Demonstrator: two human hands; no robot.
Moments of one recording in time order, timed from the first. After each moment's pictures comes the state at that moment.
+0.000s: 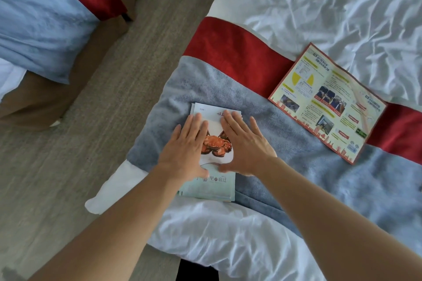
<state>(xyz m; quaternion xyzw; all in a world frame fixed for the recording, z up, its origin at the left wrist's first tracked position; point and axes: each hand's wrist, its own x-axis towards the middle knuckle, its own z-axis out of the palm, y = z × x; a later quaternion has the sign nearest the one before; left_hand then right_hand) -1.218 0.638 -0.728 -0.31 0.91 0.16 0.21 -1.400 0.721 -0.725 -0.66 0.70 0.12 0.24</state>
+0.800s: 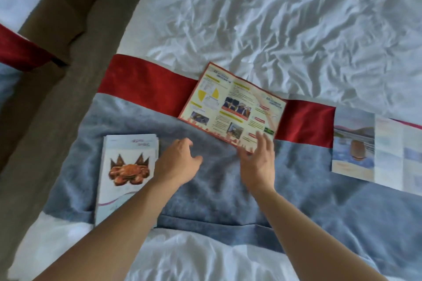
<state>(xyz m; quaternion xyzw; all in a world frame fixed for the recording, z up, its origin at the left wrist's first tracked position) -1.399 0.707 -0.683 -0.45 0.80 0.35 0.15 -1.536 0.857 -0.691 -0.17 0.93 -0.25 0.19</state>
